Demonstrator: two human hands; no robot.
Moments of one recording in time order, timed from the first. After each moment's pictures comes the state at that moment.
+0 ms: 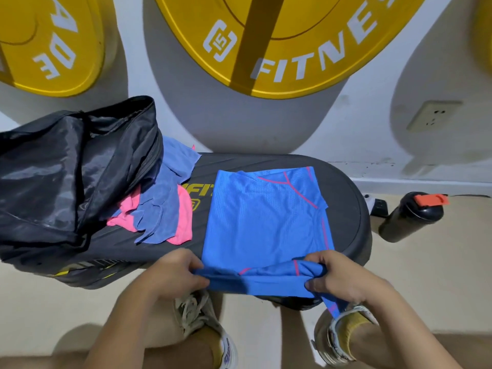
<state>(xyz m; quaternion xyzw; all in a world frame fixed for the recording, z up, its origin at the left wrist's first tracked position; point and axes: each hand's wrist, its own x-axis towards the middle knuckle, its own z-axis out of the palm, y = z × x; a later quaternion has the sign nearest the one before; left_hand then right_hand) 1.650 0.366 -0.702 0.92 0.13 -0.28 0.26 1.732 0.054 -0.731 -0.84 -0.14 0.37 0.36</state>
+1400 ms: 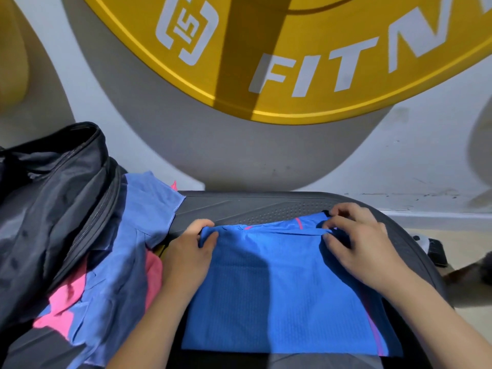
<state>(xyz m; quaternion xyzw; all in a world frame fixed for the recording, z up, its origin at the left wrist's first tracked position) 1.861 0.389 -0.795 0.91 0.25 0.06 0.31 1.935 0.102 -0.780 -0.94 -0.19 0.00 0.27</state>
